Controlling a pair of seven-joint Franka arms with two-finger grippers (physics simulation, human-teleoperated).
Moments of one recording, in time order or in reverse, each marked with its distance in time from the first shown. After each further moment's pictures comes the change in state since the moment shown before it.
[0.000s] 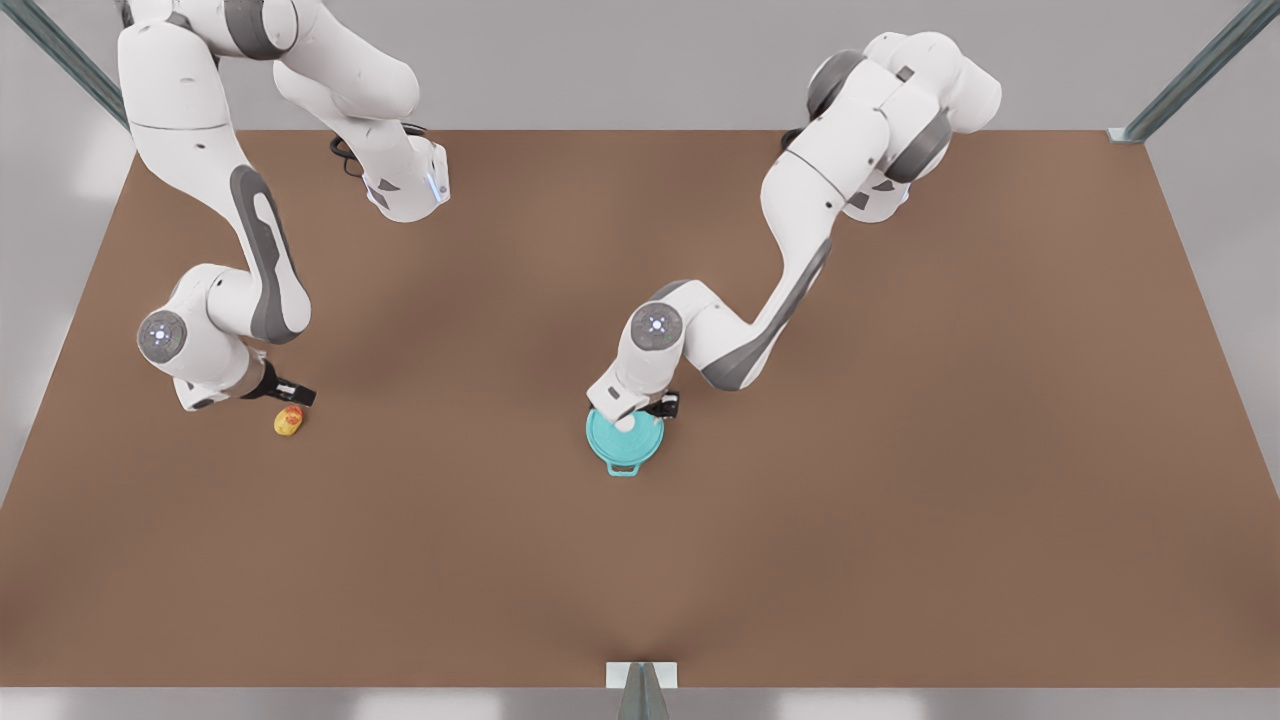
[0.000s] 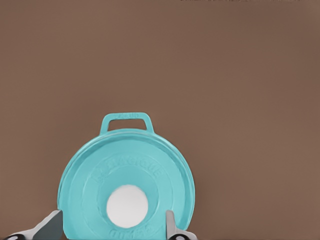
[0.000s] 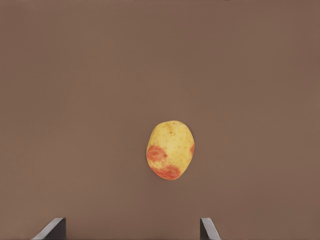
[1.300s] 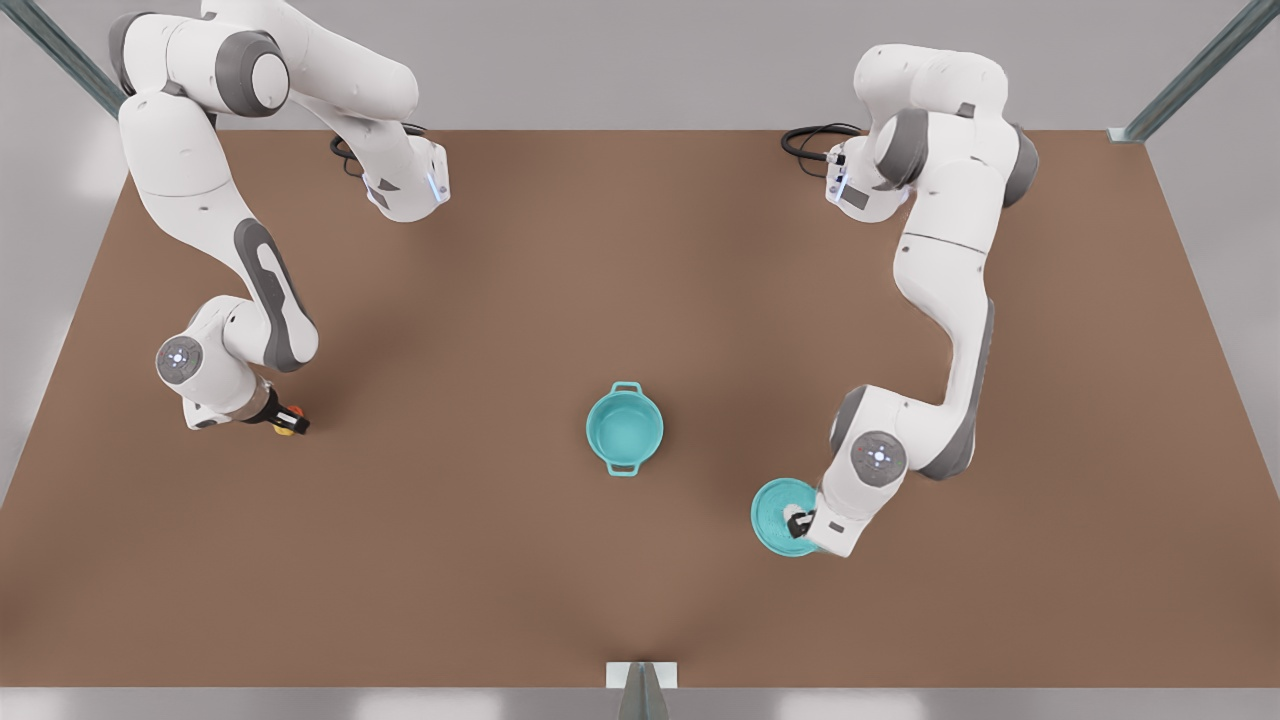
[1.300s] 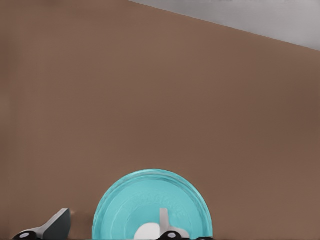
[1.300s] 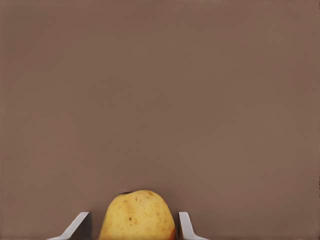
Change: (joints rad) left arm 0.456 0.001 0.087 0.039 0.045 -0.045 0.118; right arm -0.043 0.200 -0.001 0.059 -0.006 0.225 0.063
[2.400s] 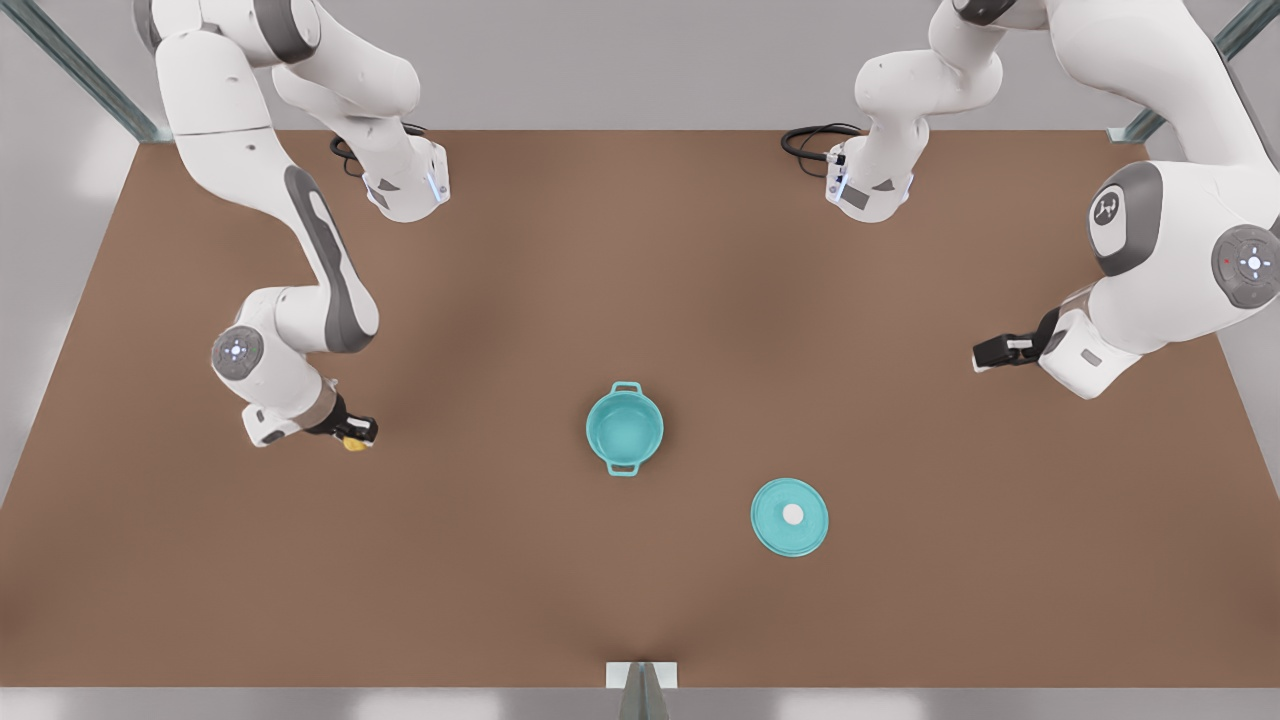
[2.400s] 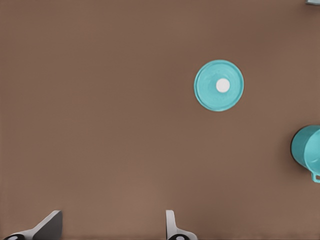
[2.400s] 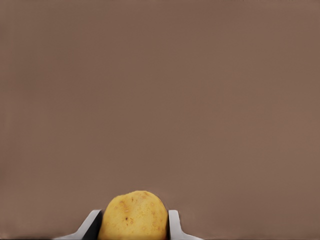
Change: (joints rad) left arm 0.251 -0.657 -0.013 -0.225 -0.229 -0.684 0.535; right arm 0.163 -0.169 0.181 0.100 0.041 -0.210 0.095
